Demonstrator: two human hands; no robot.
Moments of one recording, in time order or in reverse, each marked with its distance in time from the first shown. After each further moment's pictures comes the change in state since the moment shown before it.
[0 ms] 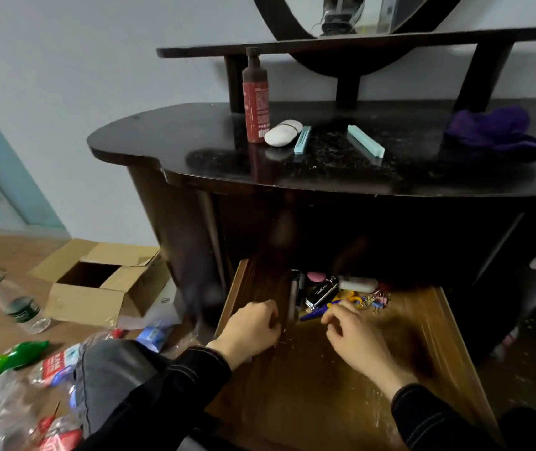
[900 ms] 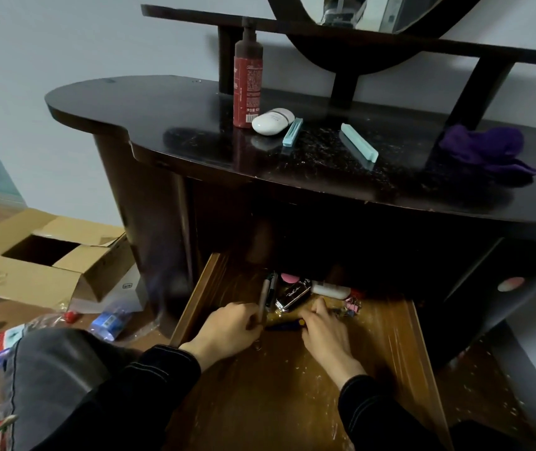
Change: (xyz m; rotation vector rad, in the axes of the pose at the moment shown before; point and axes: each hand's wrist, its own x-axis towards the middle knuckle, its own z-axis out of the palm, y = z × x) left_hand 0.032 -0.008 0.041 -0.078 0.045 0.099; right_hand 0.042 0.043 0.034 -0.435 -0.132 0.093
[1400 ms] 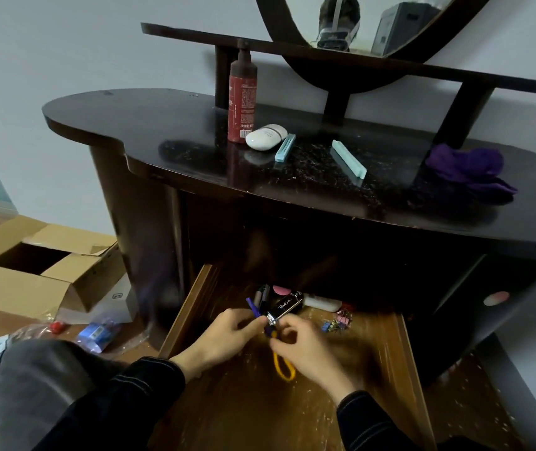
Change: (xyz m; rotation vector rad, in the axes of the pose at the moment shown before) left_hand -0.005 0.021 -0.013 -0.655 -0.044 -0.089; right_hand -0.024 -0.021 -0.038 0.747 -0.071 -0.063
